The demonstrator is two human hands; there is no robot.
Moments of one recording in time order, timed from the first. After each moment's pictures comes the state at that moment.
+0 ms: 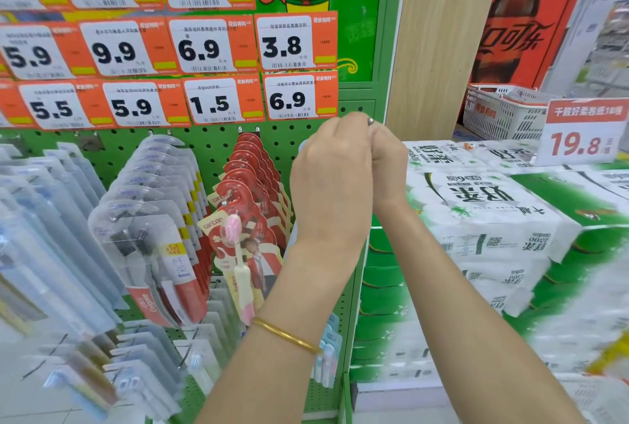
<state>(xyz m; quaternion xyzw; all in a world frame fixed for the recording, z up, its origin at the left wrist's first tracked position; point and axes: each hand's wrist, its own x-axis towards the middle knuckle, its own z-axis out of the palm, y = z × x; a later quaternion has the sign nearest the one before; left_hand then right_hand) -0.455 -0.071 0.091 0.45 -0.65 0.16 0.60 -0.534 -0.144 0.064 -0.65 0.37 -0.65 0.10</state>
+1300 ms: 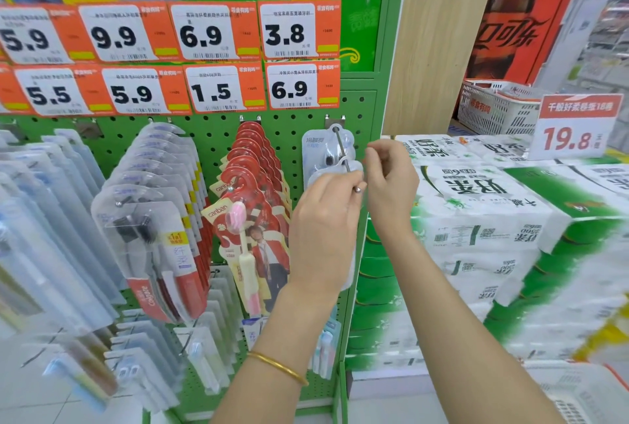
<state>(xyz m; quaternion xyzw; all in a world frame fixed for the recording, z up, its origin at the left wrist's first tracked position) -0.441 -0.068 0.018 0.41 -0.69 0.02 0.59 -0.538 -0.137 0.020 -0.54 0.47 -0.69 0.12</state>
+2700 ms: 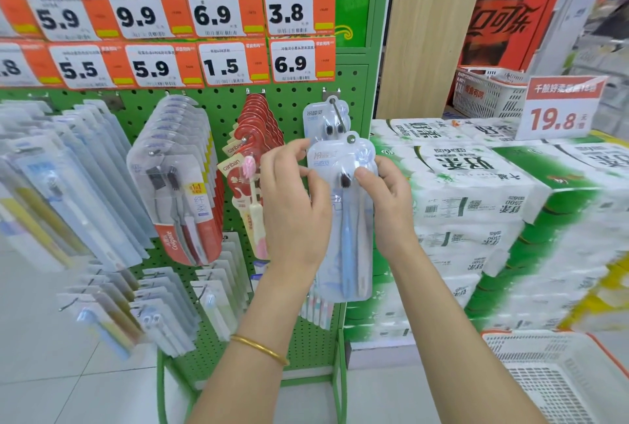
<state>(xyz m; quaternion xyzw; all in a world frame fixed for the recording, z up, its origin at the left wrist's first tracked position) -0.418 -0.010 0.012 0.44 -0.60 -0.05 0.66 -0.532 -0.031 0.001 -0.56 0.33 -0.67 0.35</state>
